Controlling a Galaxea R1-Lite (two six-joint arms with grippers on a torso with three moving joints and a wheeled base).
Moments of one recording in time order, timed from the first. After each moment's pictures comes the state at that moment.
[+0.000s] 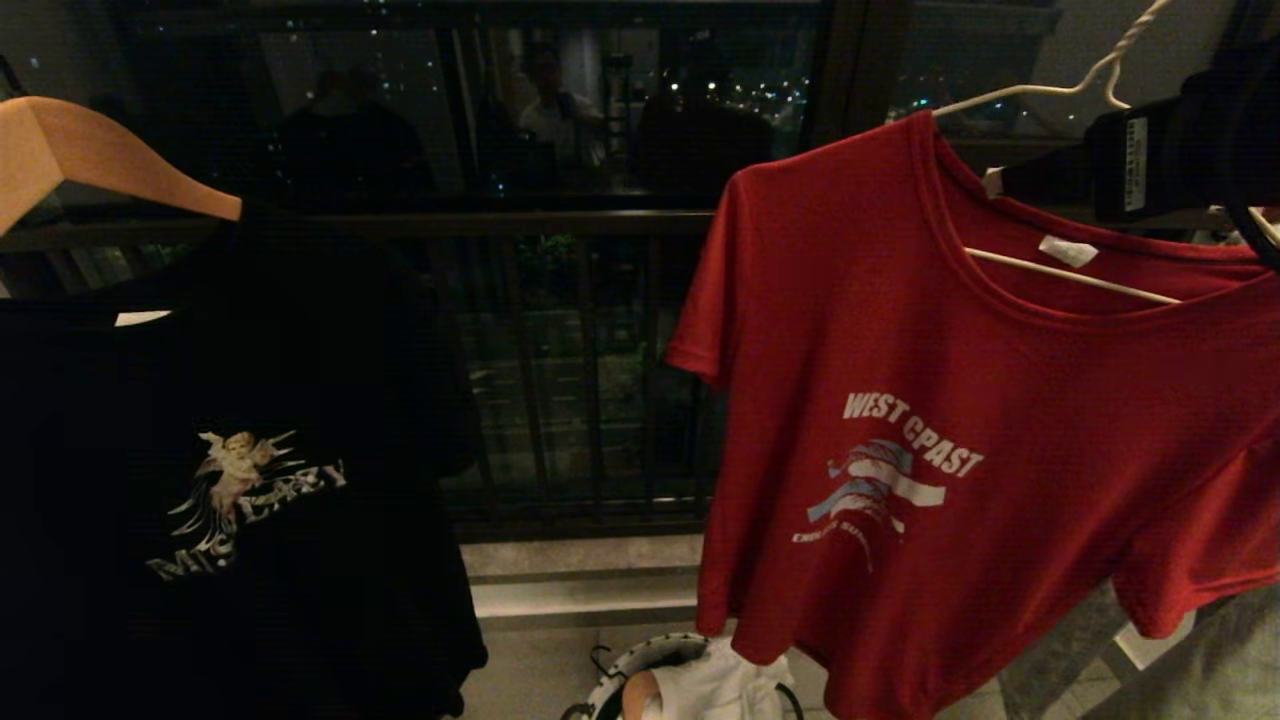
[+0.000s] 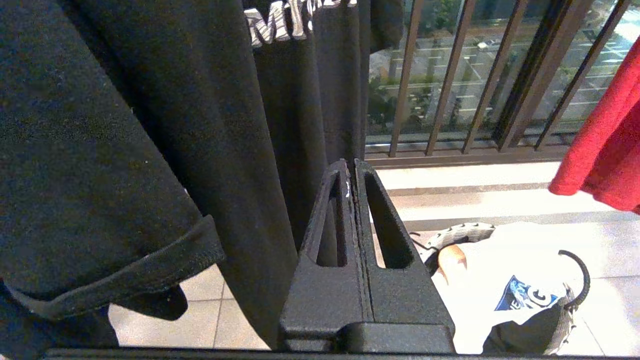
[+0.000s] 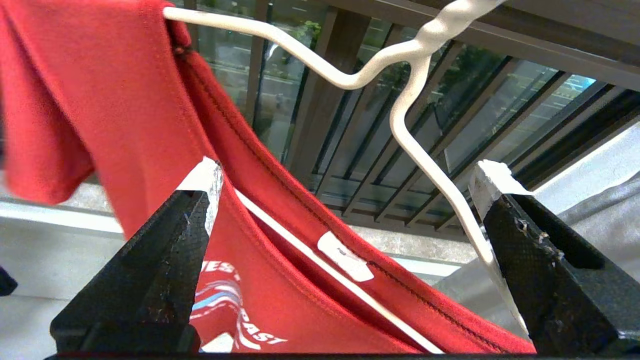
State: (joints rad) left arm -0.01 0.00 0.00 0.02 0.00 0.01; right arm 0.38 1.48 -1.63 0.35 -0.36 -0.14
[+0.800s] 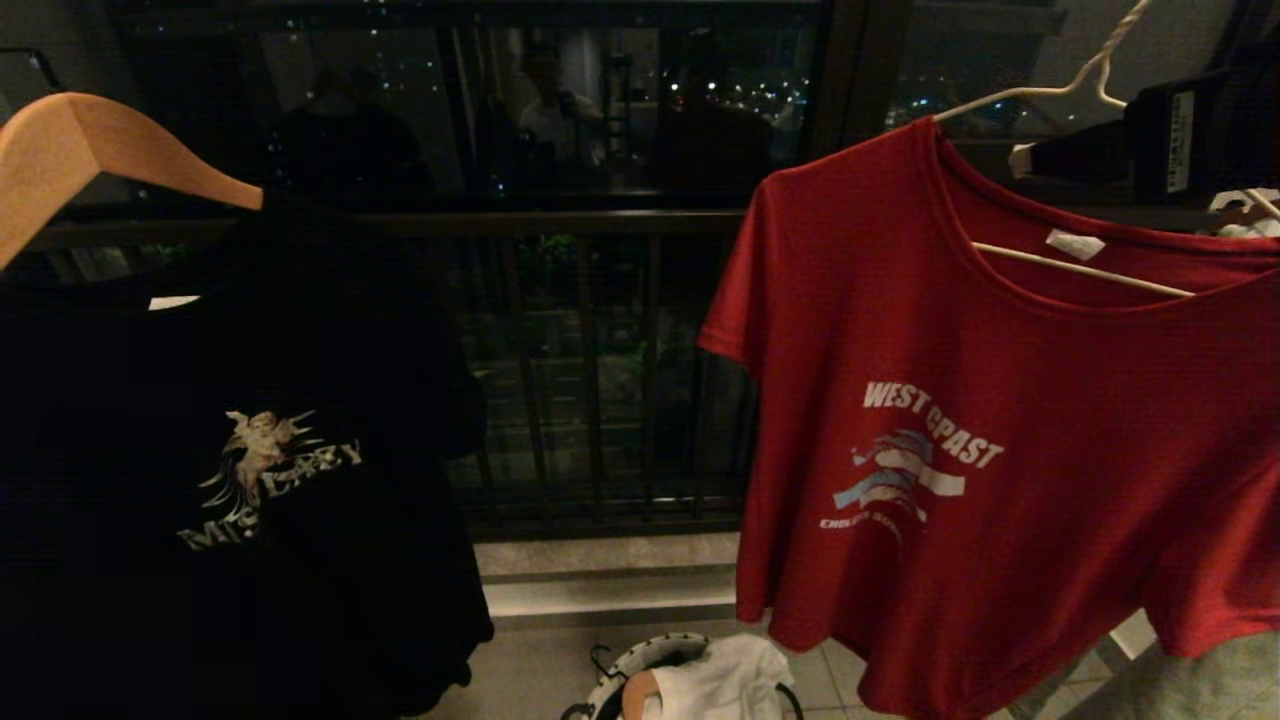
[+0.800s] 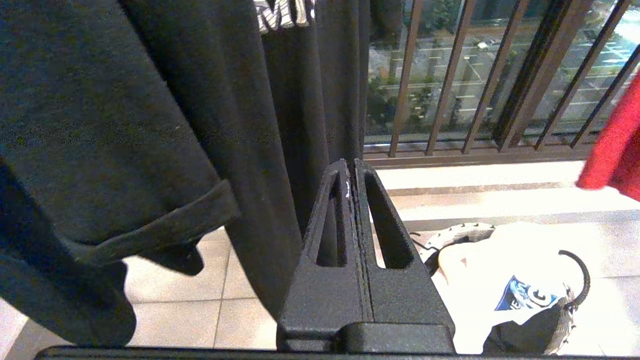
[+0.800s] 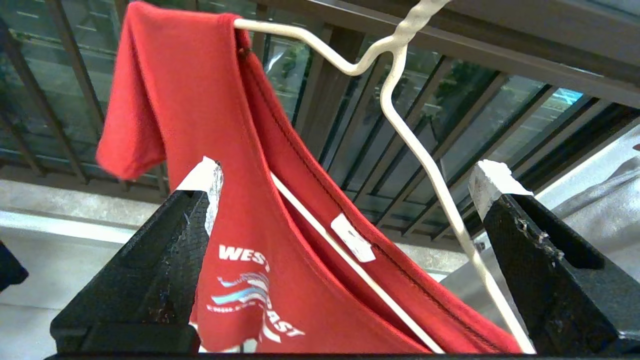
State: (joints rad) left arm -0.01 0.00 0.00 0.02 0.00 0.01; right arm 0.38 1.44 -1.63 0.35 -0.36 -0.16
